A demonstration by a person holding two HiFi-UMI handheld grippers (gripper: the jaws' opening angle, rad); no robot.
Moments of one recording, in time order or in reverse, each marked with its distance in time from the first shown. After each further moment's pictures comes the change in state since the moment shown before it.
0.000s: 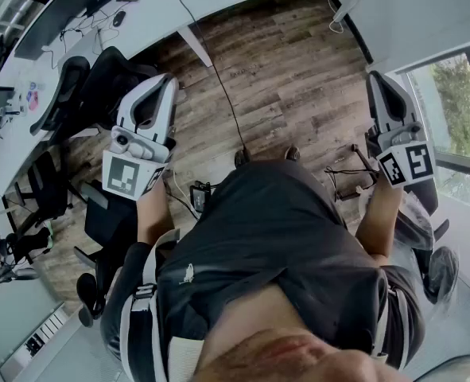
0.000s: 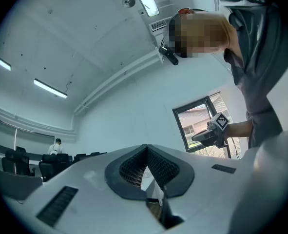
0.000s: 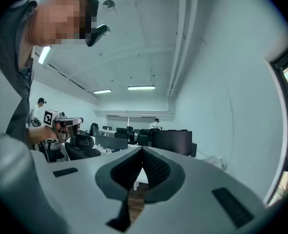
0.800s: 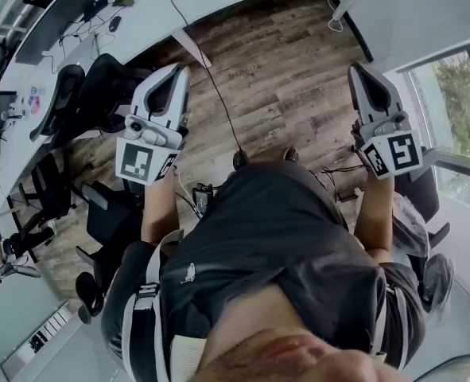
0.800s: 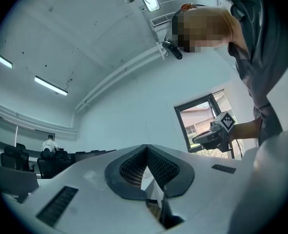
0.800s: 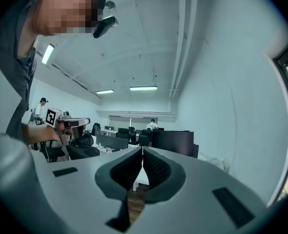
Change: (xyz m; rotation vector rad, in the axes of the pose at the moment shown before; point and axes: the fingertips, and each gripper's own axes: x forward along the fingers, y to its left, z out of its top) left arm 0.066 -0.025 -0.023 -0.026 0.005 0.022; right arm 0.016 -0.026 -0.016 -0.022 -0.009 0.023
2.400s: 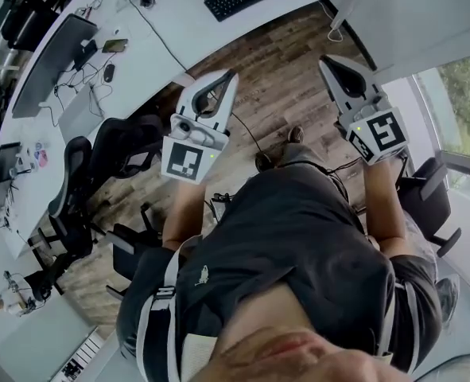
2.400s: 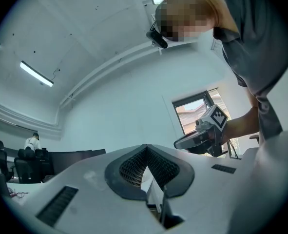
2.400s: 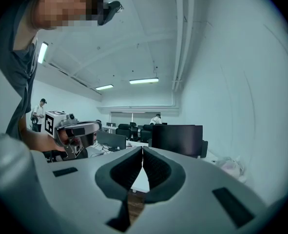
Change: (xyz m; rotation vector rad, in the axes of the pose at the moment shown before) left arm 0.174 0.067 -0.089 -0.033 0.000 -0.145; right arm 0.198 -0.058 -0.022 0.011 0.054 0.058
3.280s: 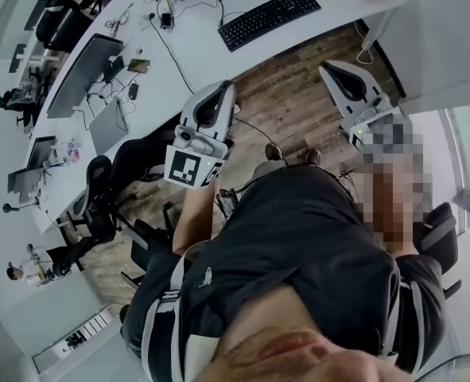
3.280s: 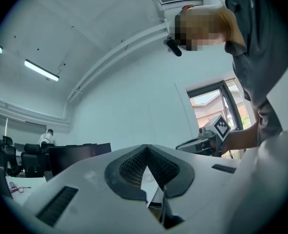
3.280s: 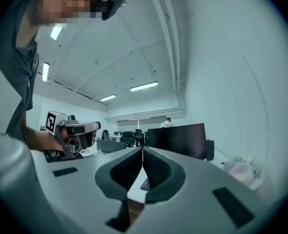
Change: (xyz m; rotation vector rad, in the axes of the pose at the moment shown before) left arm 0.145 0.030 -0.014 0.002 0.076 0.105; right arm 0.044 -0.158 -0.015 0.089 -0.077 0.134
